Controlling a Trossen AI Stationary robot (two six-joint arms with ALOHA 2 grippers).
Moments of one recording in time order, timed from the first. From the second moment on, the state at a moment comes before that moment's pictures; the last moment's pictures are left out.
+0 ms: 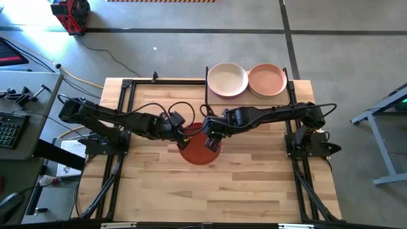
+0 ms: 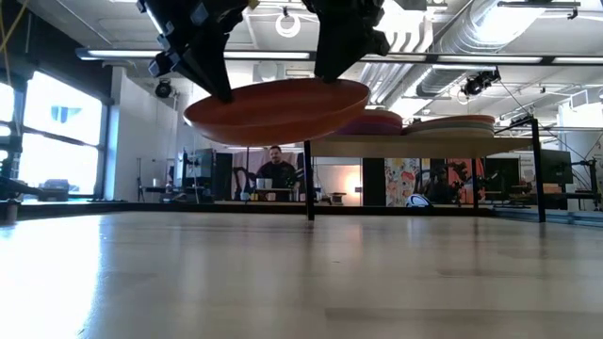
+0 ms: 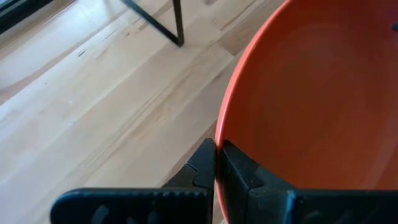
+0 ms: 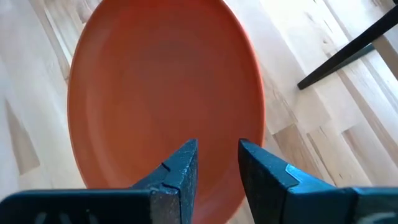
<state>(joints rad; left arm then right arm) -0.16 1.41 1.10 -0.74 -0.47 -0.78 0.09 1.83 1.73 -1.01 0.23 0.52</state>
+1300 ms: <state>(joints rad) -0.12 1.41 1.10 -0.70 -0.44 -0.75 0.07 1.83 1.80 -1.17 0.23 0.67</state>
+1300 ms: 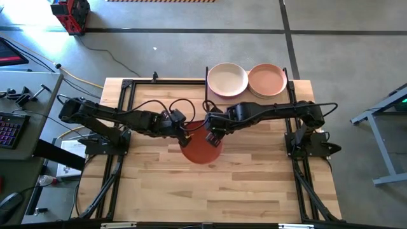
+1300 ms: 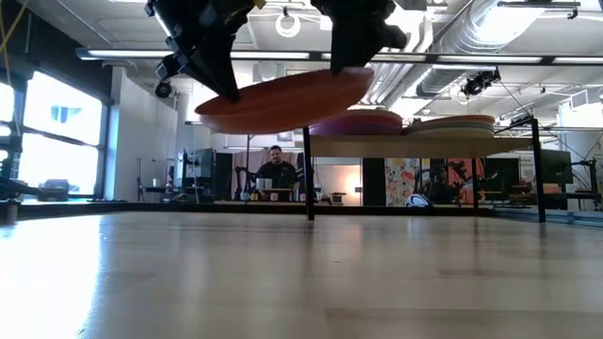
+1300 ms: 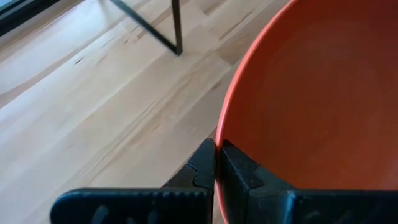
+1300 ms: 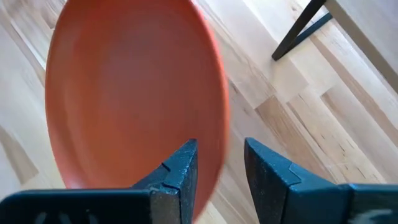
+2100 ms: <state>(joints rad) -0.09 1.41 1.10 -0.62 -0.41 -0.72 0.06 1.83 1.80 -1.19 0.24 0.63</state>
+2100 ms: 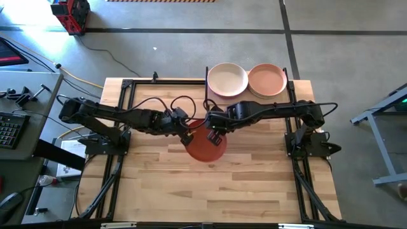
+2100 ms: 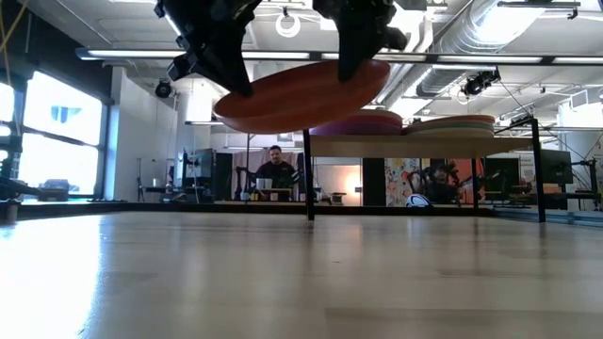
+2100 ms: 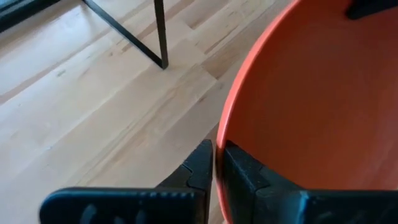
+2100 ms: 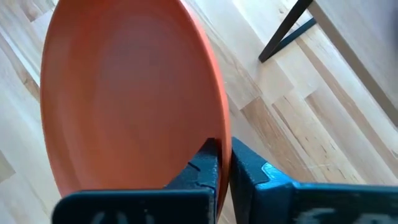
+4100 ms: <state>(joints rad) 0.25 1.12 1.10 -0.47 -0.28 -0.28 -0.78 1.60 1.80 -1.13 -0.30 0.33</state>
